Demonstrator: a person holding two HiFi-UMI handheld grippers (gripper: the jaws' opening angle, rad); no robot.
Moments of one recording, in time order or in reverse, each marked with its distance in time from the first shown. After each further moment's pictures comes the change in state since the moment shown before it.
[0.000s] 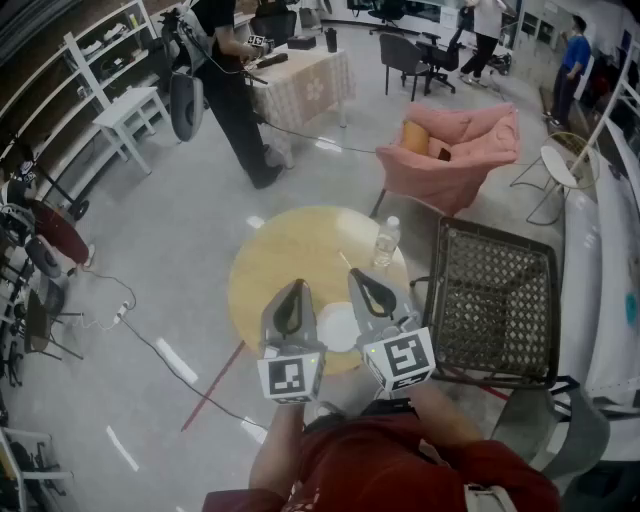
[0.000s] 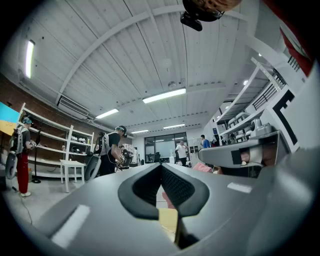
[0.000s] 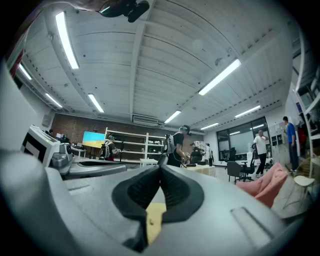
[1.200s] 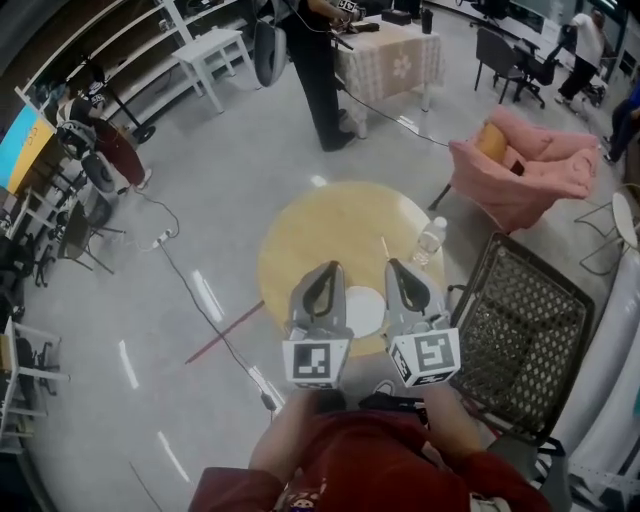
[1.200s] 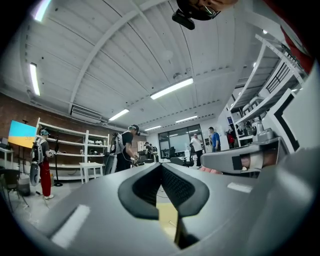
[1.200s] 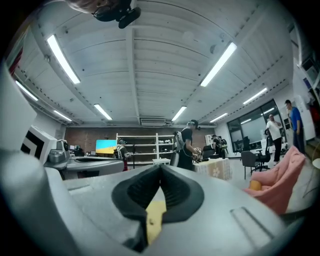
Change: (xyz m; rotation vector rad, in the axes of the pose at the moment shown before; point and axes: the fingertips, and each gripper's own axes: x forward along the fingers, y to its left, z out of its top) left arm 0.023 -0.026 -0.011 0.088 0.043 0.177; right arm 0.009 -0.045 -0.026 0.100 -0.006 0.146
